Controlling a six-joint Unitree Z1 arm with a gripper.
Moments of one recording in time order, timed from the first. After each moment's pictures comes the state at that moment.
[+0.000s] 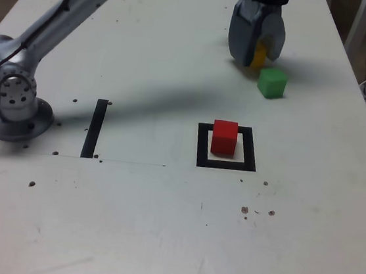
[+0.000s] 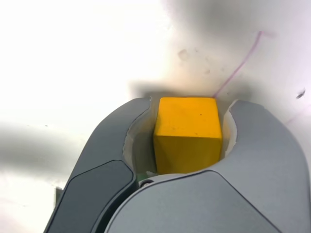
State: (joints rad) arm 0.55 2.52 -2.41 1.60 -0.04 0.11
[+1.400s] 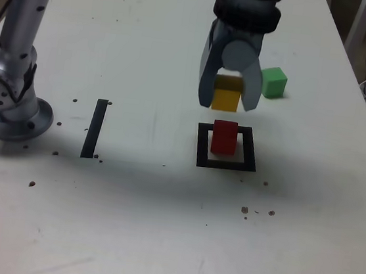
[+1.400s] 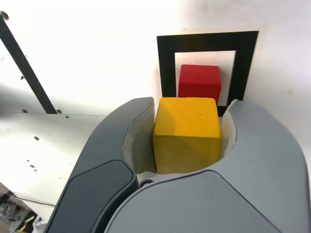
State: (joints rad) arm 0.04 2.03 -1.71 1.42 -0.09 0.06
